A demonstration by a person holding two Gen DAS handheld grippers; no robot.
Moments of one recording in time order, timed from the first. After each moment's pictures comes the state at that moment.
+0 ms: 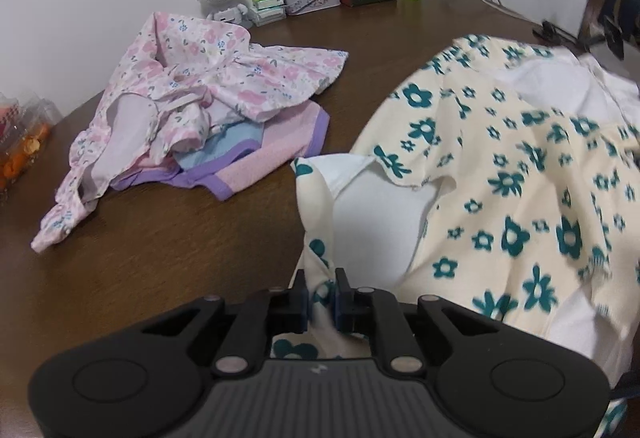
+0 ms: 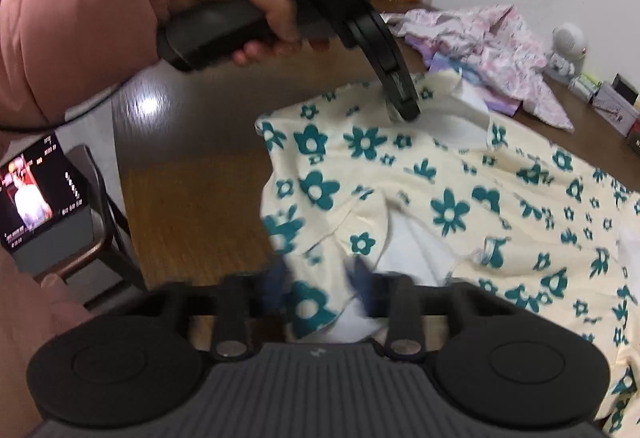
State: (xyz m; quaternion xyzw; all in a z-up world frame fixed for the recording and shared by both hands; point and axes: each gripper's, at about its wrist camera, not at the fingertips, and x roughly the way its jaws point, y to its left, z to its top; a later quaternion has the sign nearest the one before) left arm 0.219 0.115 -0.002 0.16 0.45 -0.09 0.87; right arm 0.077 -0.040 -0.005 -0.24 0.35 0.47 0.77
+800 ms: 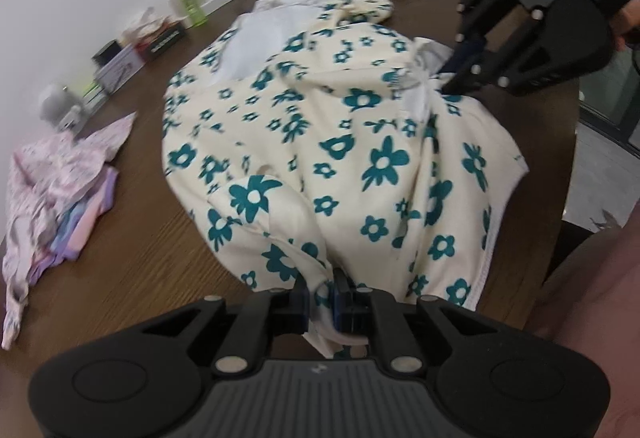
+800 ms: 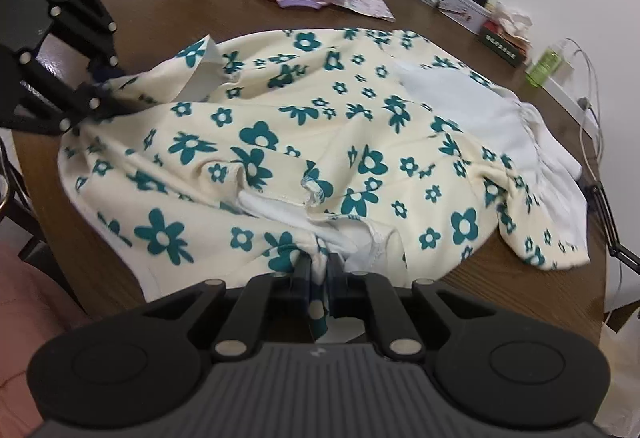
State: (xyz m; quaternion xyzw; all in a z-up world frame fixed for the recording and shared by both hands) left arm 0.093 -0.010 -0.007 0.31 0.41 -0.27 0.82; right arm 0.123 -0.190 0.002 -0.28 0.41 0.30 0.81
